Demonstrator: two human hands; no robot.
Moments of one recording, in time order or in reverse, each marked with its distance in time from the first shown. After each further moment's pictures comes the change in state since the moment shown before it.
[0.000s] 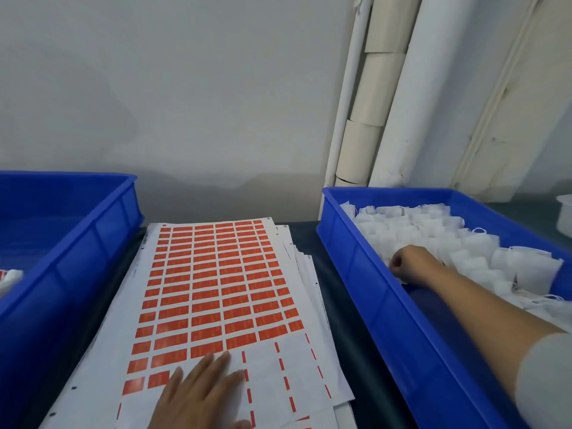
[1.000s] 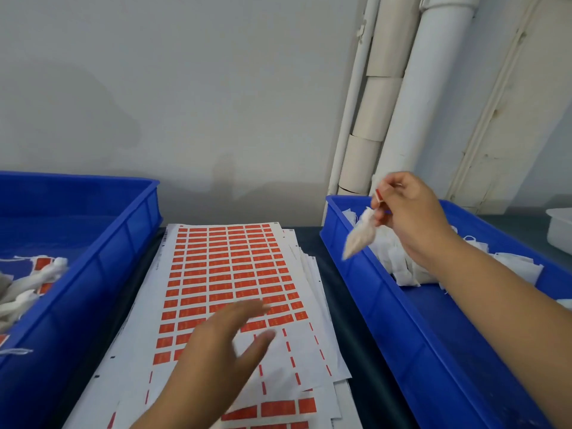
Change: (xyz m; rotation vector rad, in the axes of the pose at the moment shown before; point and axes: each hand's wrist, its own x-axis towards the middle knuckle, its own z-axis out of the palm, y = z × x) left_hand -0.045 0.030 -0.061 -0.641 0.481 -0.049; right_hand -0.124 -0.080 -0.089 1.266 0.431 -0.408
